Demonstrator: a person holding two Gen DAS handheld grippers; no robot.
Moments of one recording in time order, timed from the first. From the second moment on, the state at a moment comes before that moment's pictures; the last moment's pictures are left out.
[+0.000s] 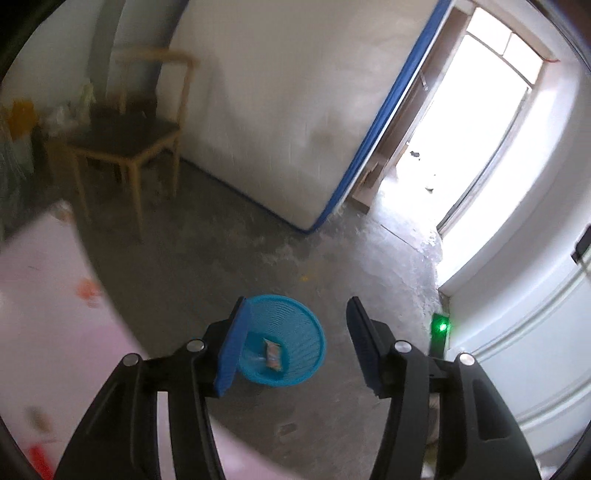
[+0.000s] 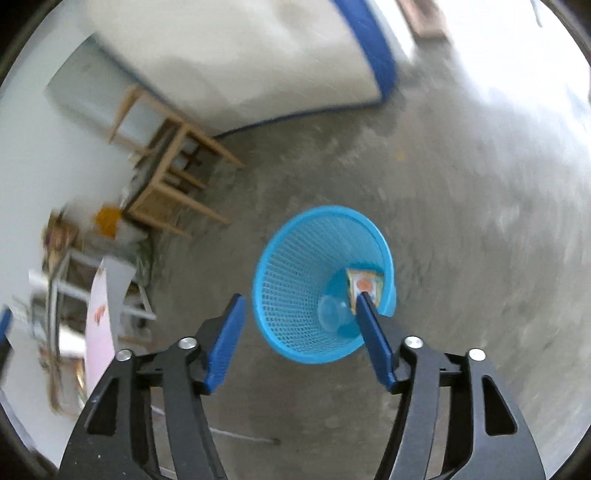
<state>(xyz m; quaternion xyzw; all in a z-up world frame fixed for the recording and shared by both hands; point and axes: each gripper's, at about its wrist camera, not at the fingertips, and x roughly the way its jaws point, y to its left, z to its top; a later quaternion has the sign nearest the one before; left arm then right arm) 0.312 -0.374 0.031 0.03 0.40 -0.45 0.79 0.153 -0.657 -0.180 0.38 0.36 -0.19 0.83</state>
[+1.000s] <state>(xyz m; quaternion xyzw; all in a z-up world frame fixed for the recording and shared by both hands) 0.332 0.145 -0.015 -0.32 0.48 -0.16 0.80 0.267 -0.254 -0.009 0.16 0.46 0.27 0.83</state>
